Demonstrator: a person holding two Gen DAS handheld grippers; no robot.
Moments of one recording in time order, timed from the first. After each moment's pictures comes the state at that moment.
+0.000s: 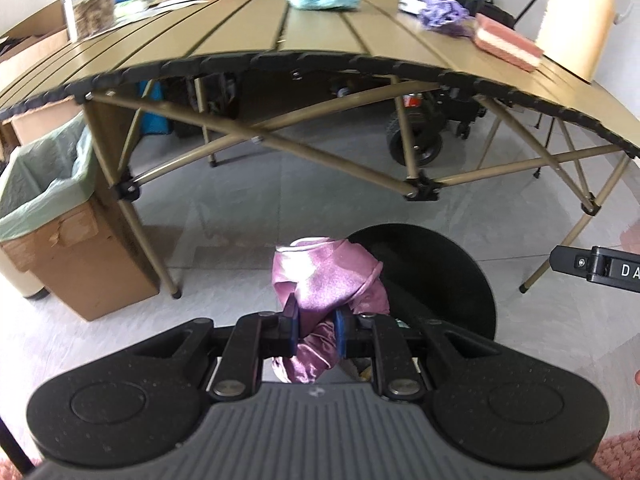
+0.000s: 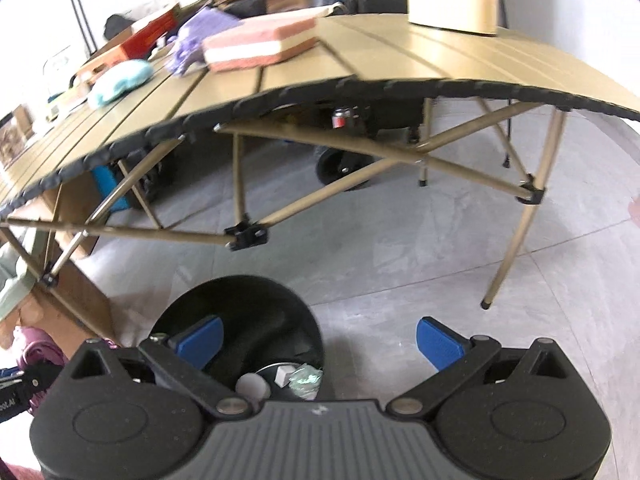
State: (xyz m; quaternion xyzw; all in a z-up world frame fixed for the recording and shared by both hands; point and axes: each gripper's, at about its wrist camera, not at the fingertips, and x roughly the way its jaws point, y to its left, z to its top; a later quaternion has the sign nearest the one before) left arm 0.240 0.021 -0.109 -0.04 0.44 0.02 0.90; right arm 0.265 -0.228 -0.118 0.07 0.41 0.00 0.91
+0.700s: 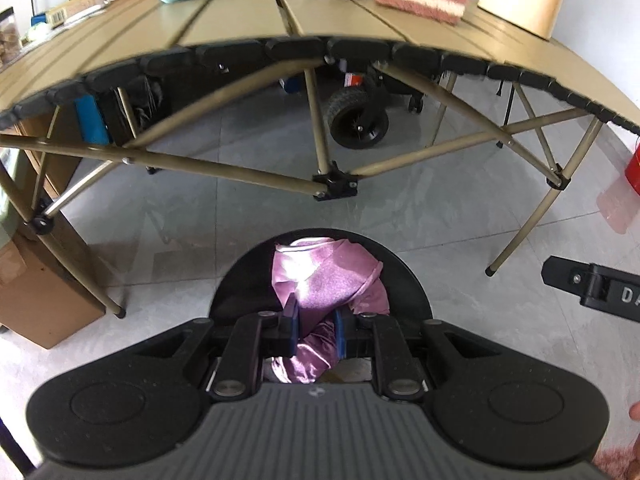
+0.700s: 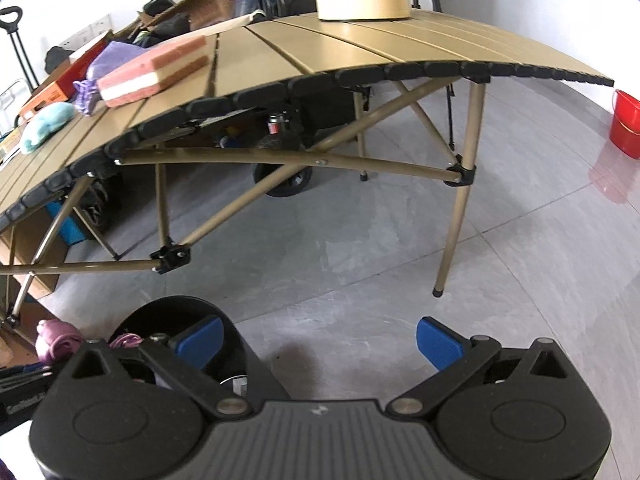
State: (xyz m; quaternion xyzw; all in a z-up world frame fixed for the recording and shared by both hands) left arm 0.295 -0.061 -0.131 -0.01 0.46 -0.04 0.89; right arm 0.266 -0.281 -0.127 0.10 0.42 -0.07 0.90
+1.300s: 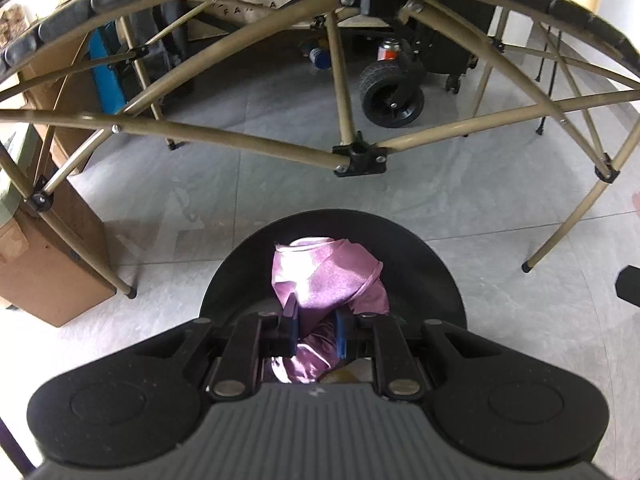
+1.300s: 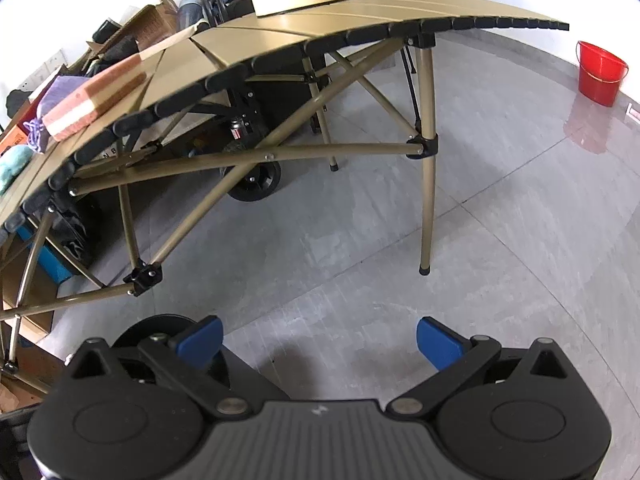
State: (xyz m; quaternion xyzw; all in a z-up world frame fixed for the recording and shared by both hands) left arm 0.322 -0.071 -0.169 0.00 0.49 0.02 0.87; right arm 0.262 -0.305 -0.143 0.17 0.42 -0.11 0.89
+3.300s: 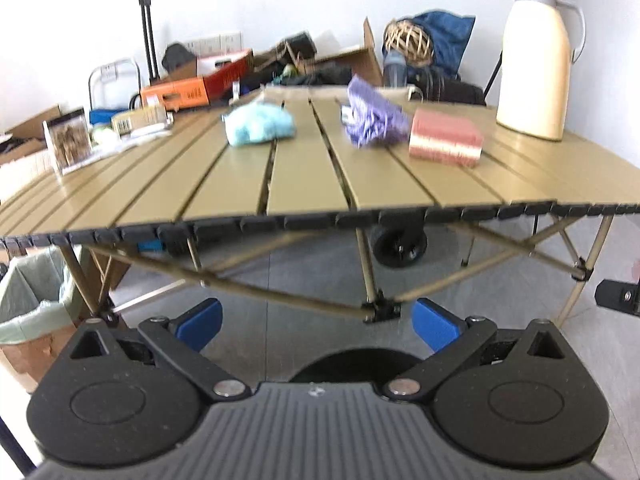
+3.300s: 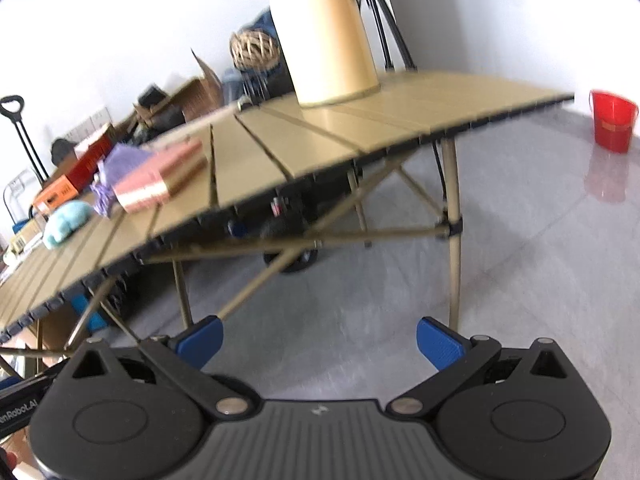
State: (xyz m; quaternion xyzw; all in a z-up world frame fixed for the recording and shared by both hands) left arm 0.268 -0.043 -0.076 0.02 0.27 0.02 0.96; right arm 0.234 -0.291 -0.090 0.16 0.28 -0.08 0.94
